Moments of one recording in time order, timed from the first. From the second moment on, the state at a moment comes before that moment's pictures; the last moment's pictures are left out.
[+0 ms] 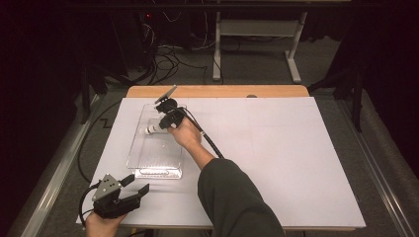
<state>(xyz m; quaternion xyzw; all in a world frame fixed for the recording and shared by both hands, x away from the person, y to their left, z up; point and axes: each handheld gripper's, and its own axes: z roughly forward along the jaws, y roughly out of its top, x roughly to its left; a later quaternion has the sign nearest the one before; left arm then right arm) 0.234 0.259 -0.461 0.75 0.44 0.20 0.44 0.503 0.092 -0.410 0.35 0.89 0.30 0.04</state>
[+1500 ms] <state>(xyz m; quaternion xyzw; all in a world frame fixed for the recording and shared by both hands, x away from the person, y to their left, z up) 0.232 0.259 -0.461 0.76 0.44 0.20 0.44 0.502 0.077 -0.396 0.37 0.89 0.26 0.02</state>
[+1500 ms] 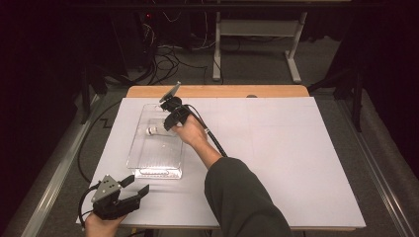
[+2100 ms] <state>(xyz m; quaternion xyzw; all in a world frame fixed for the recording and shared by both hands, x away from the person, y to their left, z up) 0.232 0.257 -0.461 0.76 0.44 0.20 0.44 0.502 0.076 -0.401 0.36 0.89 0.27 0.02</state>
